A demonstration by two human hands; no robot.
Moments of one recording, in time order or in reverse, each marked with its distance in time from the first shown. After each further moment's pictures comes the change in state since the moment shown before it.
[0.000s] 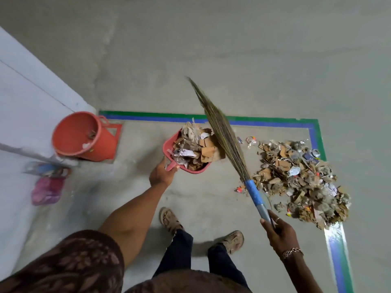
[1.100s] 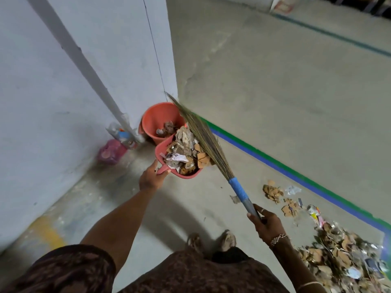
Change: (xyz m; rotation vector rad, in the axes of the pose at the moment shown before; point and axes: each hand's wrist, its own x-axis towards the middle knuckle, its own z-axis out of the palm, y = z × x) left_hand 0.049 -0.325 -0.270 -0.293 0.288 -0.296; right_hand 0.019 -0.327 0.253 -0.290 -0.392 -0.433
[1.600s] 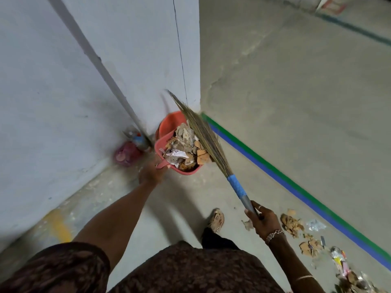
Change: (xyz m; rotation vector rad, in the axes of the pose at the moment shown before) left_hand 0.143 0.021 -0.049 0.024 0.168 -0.052; right_hand 0.187 -0.098 0.018 -0.018 -0.116 -0.022
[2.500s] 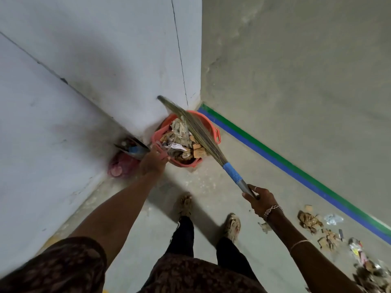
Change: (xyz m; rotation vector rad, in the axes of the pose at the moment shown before) left_hand 0.275 -0.009 0.016 0.163 -0.143 -0.064; right_hand 0.229 -0.119 0.089 -0.025 -0.081 0.179
